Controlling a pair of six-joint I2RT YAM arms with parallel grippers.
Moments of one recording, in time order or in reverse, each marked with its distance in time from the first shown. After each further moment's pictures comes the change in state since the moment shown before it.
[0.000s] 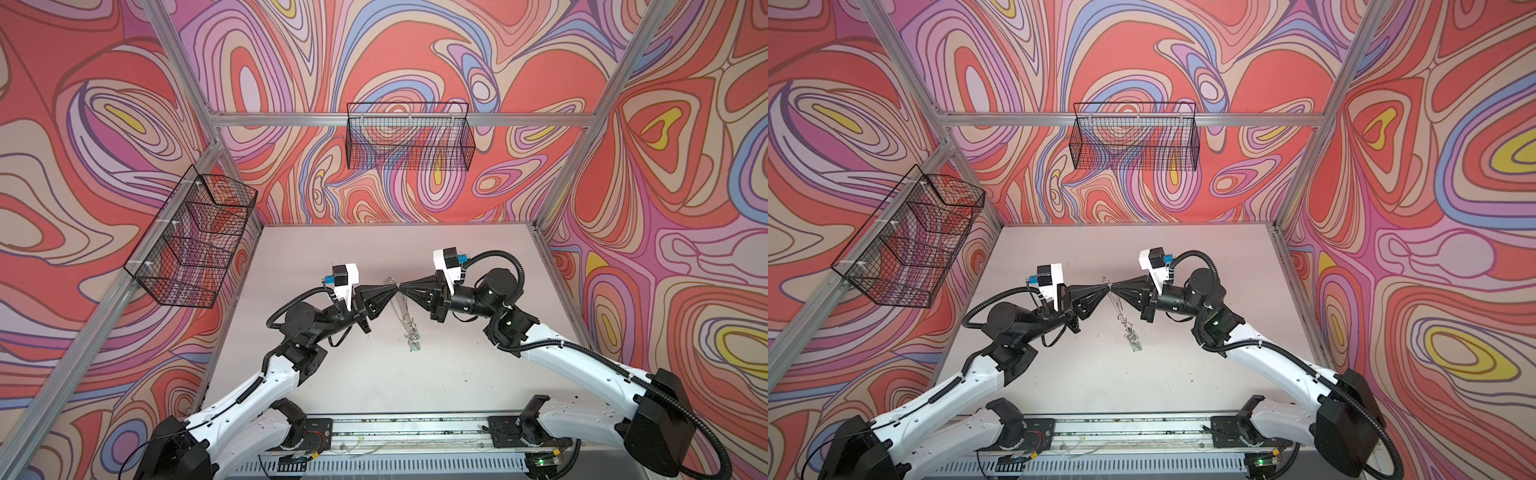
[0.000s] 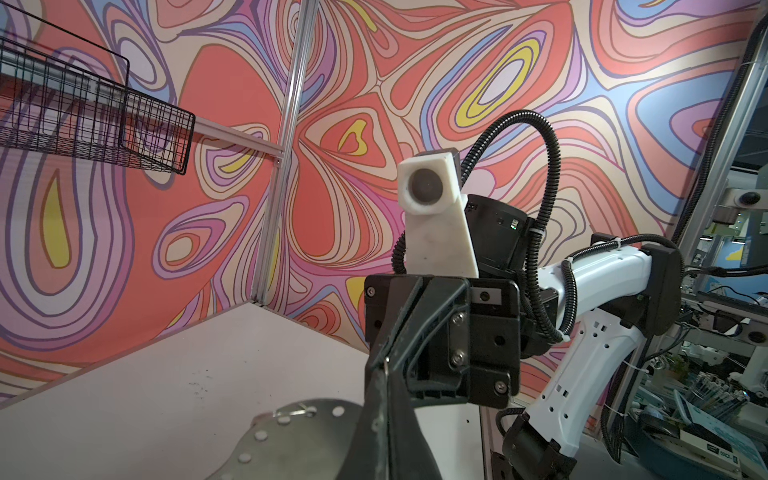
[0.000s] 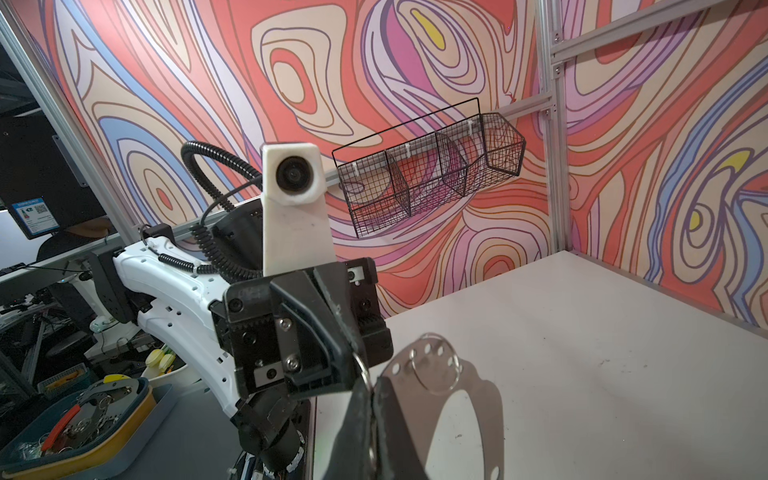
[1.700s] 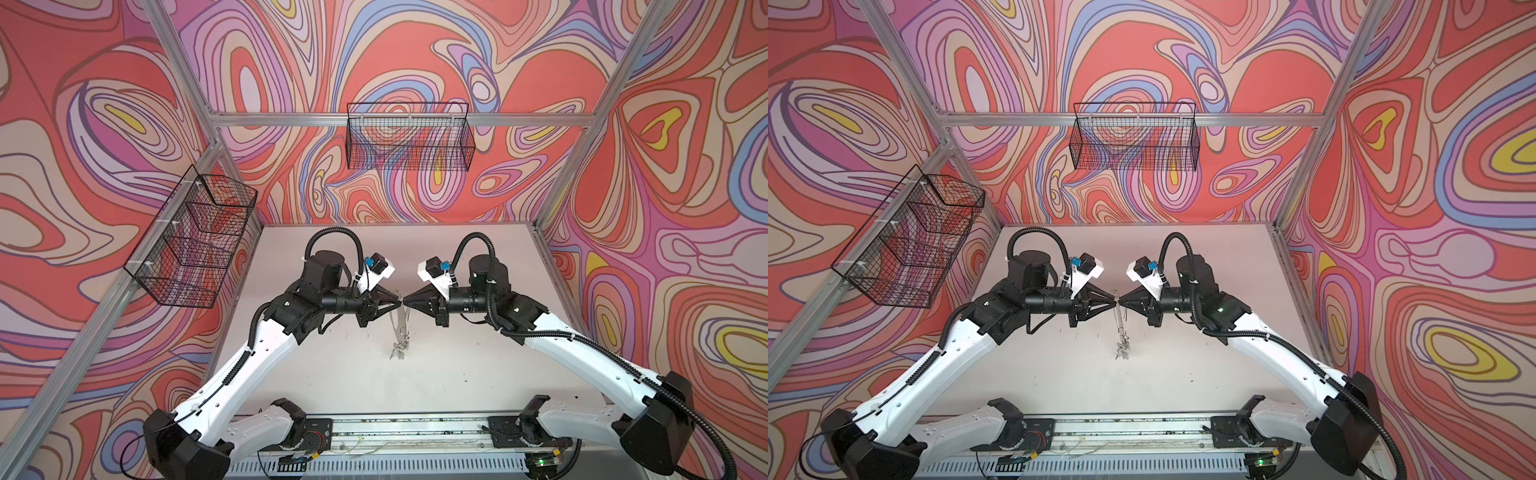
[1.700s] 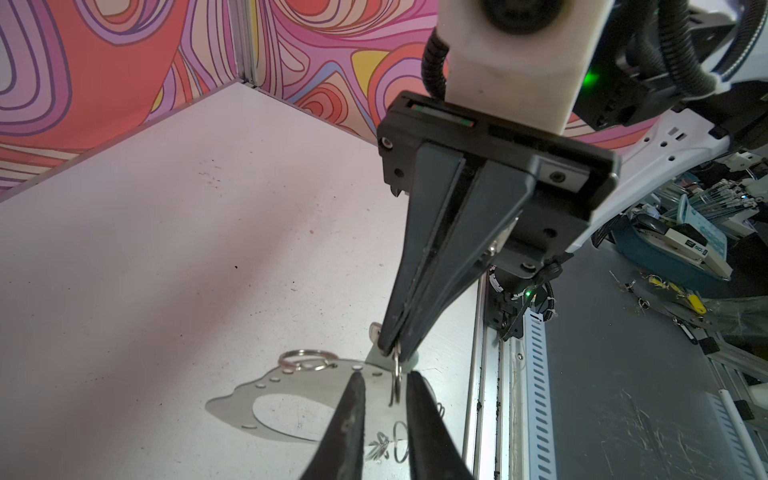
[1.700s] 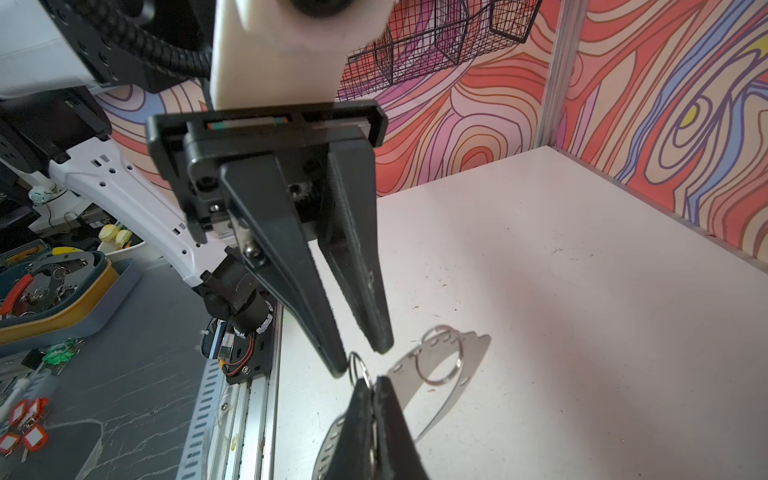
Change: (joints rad) left arm 0.053 0.170 0.556 -1.275 0.153 0.557; right arm -0.031 0.020 0.170 -0.624 -0.035 -0.412
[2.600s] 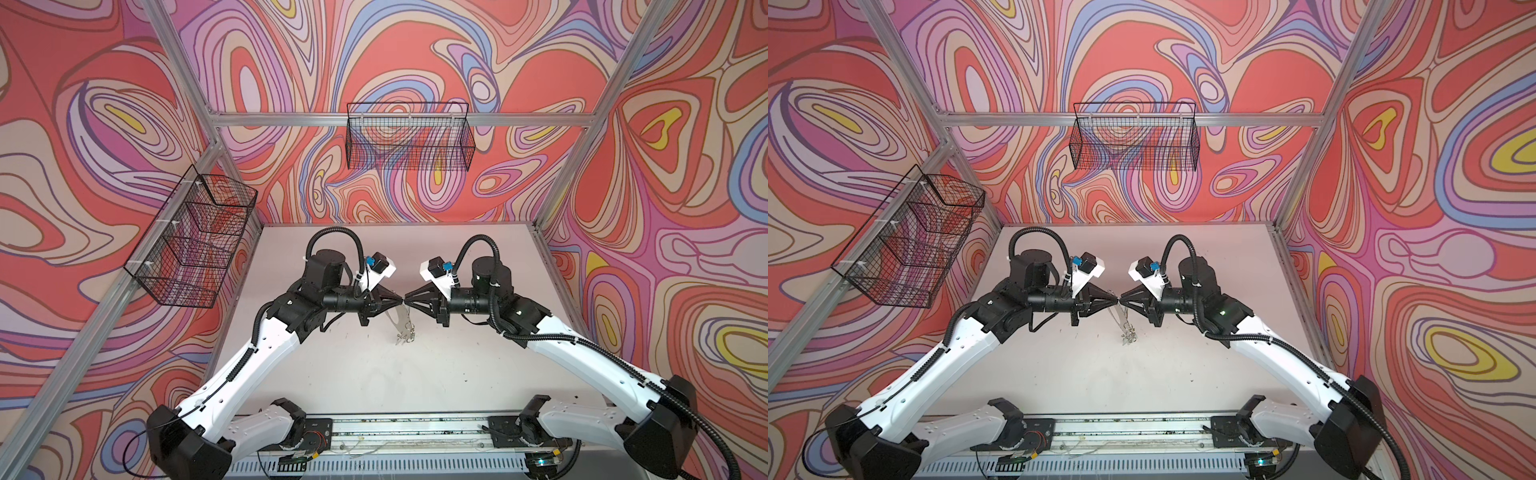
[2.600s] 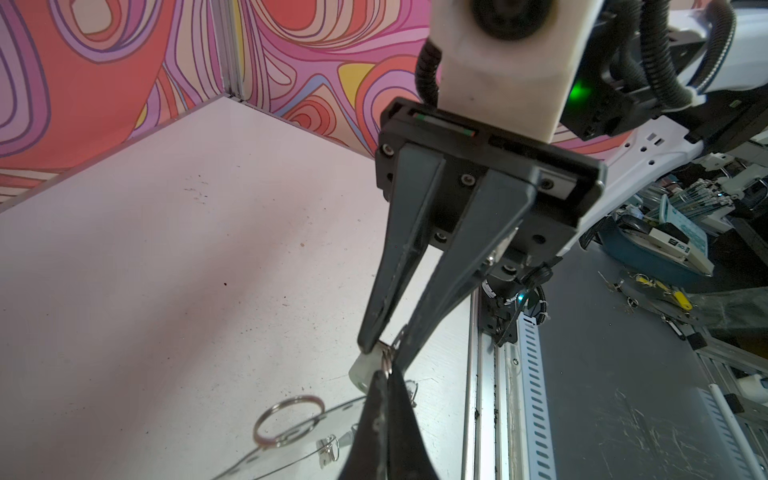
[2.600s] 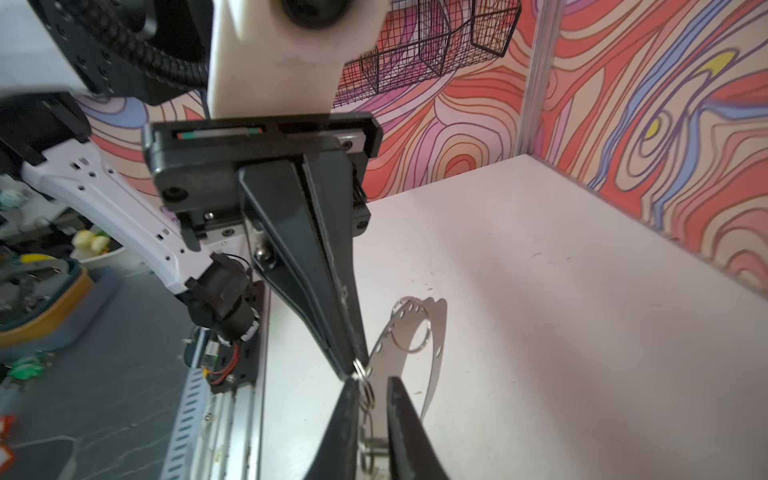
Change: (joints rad) left arm 0.005 -0.013 -0.049 0.093 0.034 -0.011; right arm 0.006 -0.050 -0.039 0.042 0.068 0.012
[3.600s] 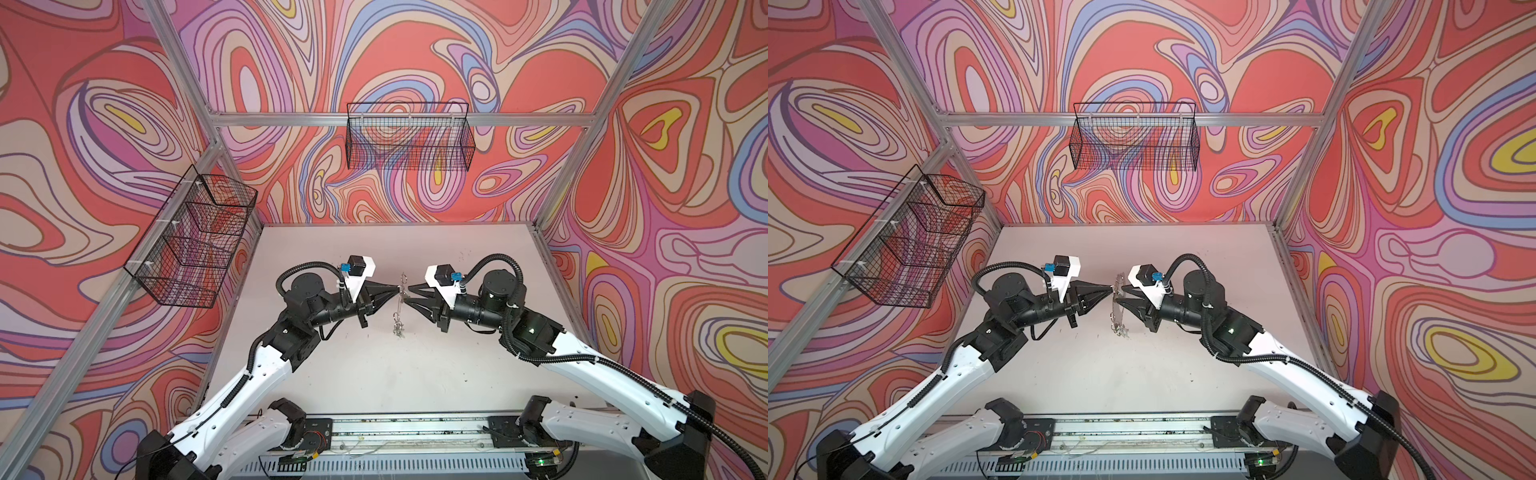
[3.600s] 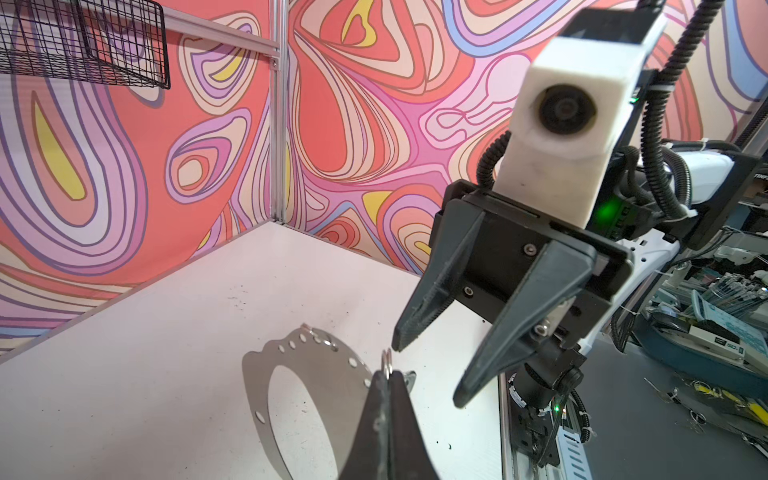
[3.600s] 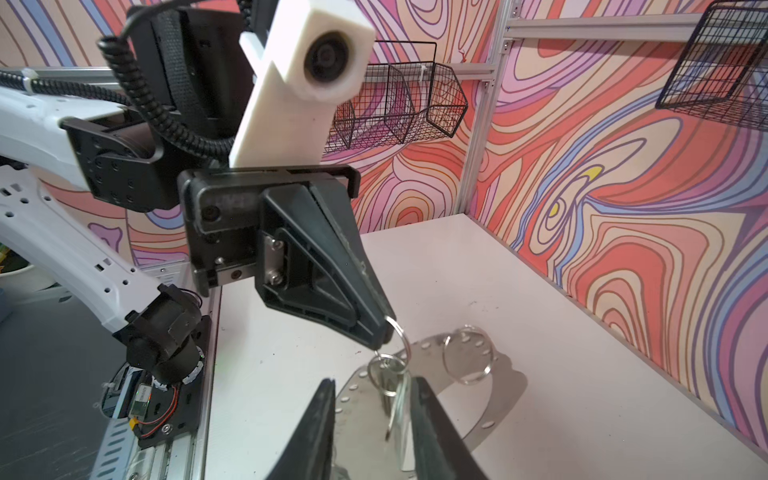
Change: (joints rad) left arm -0.001 -0.153 -0.269 0.592 -0.063 -0.271; right arm 0.139 -0.093 -0.010 0.059 0.282 -0.061
